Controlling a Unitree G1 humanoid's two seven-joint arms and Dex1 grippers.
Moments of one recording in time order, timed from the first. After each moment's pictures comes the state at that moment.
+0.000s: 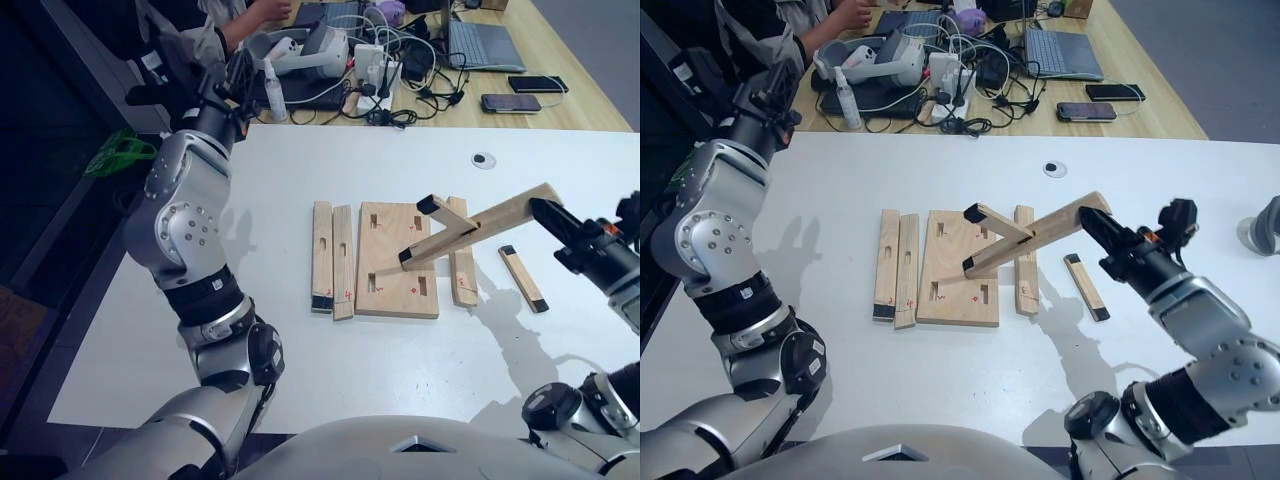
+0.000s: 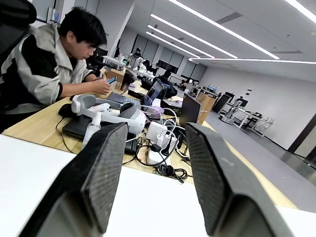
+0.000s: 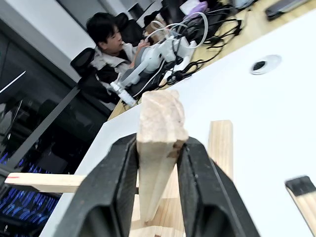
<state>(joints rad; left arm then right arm) -0.62 0.10 0.42 -0.31 -0.44 0.83 0.01 -0.25 -0.17 -0.99 -0.57 0.97 1.59 0.21</state>
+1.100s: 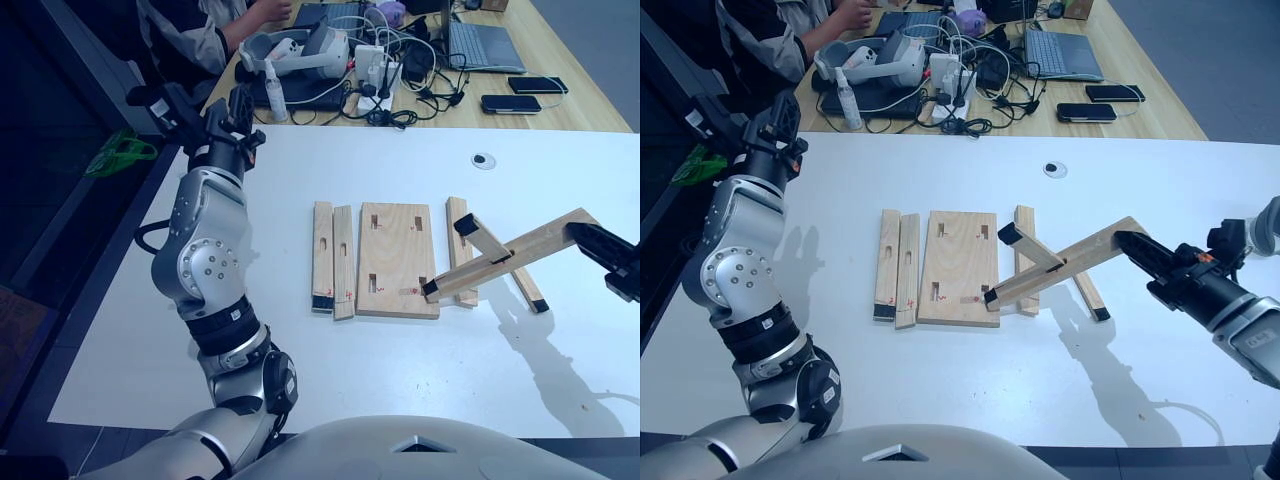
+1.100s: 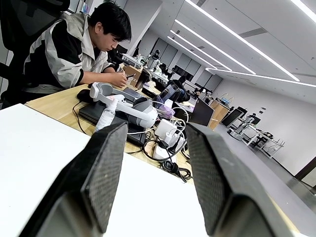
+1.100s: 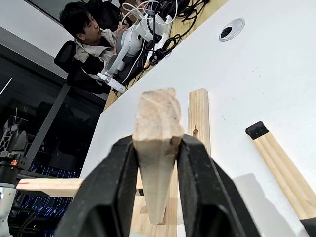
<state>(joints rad) -0.49 0.00 0.39 -0.38 -0.50 0.74 0.15 0.22 -0.77 -0.68 -0.31 1.95 1.03 -0.25</state>
